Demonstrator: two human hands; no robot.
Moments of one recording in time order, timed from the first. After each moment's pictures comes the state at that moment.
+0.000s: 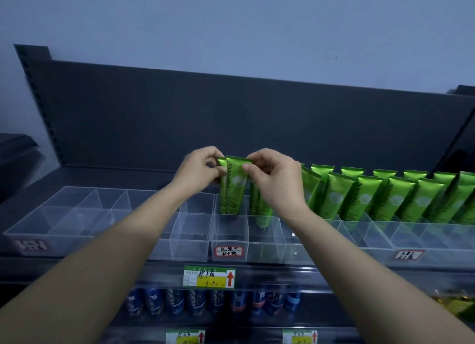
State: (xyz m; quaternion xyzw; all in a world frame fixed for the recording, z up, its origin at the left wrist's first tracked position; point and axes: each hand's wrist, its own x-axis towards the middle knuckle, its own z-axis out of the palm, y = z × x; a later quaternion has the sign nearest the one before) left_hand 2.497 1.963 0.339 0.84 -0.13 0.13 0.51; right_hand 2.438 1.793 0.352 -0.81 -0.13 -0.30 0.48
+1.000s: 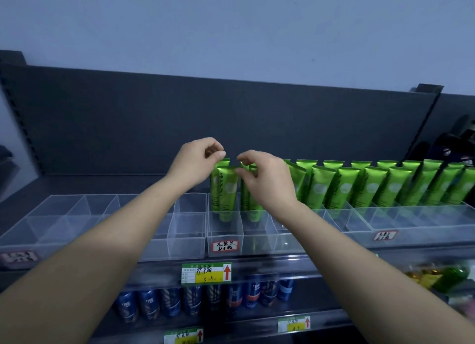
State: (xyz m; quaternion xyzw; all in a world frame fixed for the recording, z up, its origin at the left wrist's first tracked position) left_hand 2.483 1.955 0.365 0.88 -0.17 0.20 0.39; right_hand 2.424 1.793 0.356 -0.90 -0.13 -0.34 0.26
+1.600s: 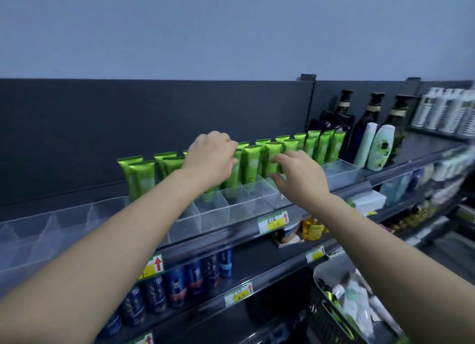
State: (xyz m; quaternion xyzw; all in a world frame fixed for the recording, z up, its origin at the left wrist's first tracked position) left_hand 2.405 1.799 0.389 0.87 -0.41 0.28 0.03; right_hand 2.306 1.624 0.351 -0.95 0.09 -0.30 -0.01
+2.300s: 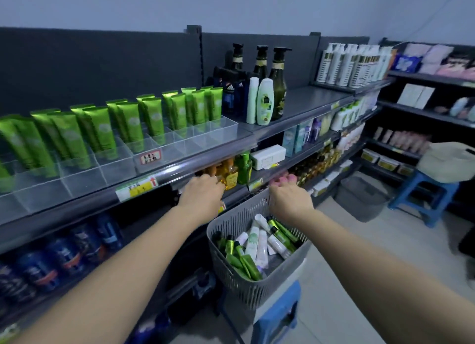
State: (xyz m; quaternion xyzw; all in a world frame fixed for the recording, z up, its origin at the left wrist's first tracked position) left_hand 2.228 1.572 0.256 0.85 -0.51 0.11 -0.04; right_hand 2.092 1.407 0.237 -0.96 0.28 -0.04 -0.03
